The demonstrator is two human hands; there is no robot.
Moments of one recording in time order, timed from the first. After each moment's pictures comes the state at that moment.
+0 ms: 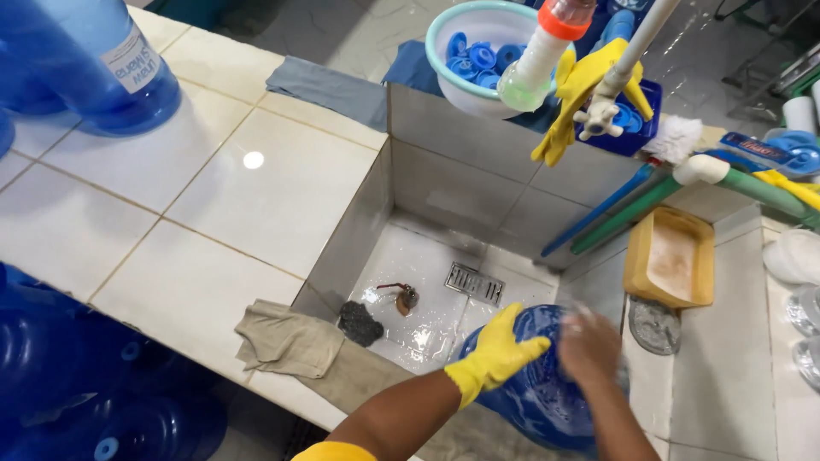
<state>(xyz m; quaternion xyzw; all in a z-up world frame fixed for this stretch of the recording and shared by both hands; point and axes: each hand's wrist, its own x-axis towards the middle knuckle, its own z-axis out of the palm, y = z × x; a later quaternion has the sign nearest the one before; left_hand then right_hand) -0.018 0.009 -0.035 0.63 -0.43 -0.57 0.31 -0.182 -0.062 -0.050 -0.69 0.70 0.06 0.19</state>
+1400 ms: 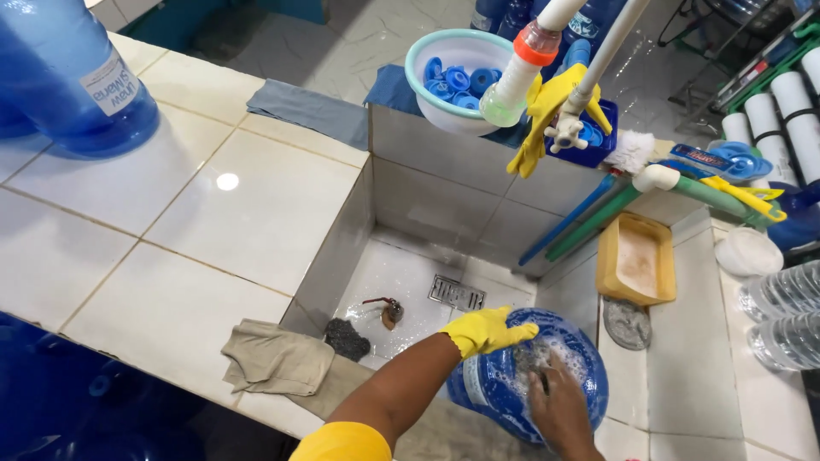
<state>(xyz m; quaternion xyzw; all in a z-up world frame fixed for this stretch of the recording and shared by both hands) 0.013 -0.030 0.041 0.62 -0.56 -0.55 -0.05 -0.202 0.016 -0.092 -0.70 0.67 -0.06 0.23</state>
